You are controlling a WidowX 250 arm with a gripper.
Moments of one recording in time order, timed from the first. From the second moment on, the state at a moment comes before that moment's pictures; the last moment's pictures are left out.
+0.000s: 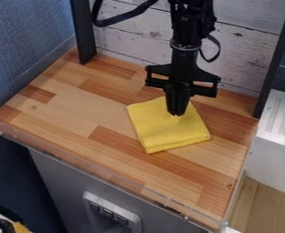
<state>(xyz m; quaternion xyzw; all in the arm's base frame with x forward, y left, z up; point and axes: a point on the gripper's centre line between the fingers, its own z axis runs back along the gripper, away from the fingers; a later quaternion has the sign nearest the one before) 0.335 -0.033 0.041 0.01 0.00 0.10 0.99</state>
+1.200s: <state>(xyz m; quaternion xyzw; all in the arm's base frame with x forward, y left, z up) 0.343 -0.008 0.013 0.00 0.00 0.08 1.00</state>
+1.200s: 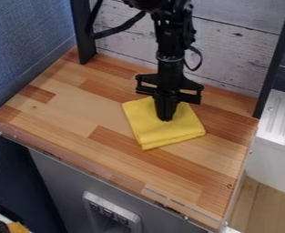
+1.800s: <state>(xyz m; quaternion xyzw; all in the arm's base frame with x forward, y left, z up) 0.347 0.024 0.017 -0.01 0.00 0.04 1.00</state>
